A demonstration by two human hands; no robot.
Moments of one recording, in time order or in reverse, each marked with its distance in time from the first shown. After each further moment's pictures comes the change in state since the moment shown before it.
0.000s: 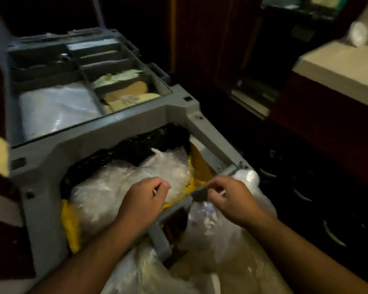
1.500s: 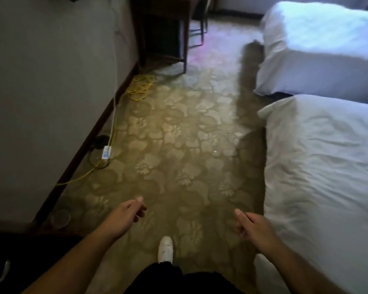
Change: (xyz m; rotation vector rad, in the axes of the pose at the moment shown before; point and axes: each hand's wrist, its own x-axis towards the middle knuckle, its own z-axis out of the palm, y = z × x) left_hand -0.490 0.435 0.566 0.503 -1.810 0.969; right_hand -0.785 0.174 0.150 1.038 1.824 1.785
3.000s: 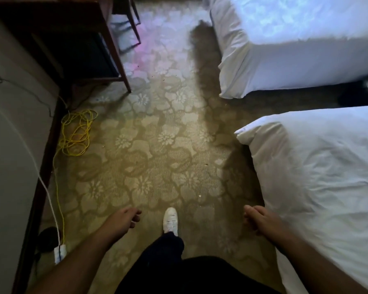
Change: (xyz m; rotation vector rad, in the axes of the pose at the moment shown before) left_hand 0.543 0.362 -0.006 0.234 -0.267 -0.145; right_hand 0.463 -0.217 -0.189 0.144 0.081 0.308
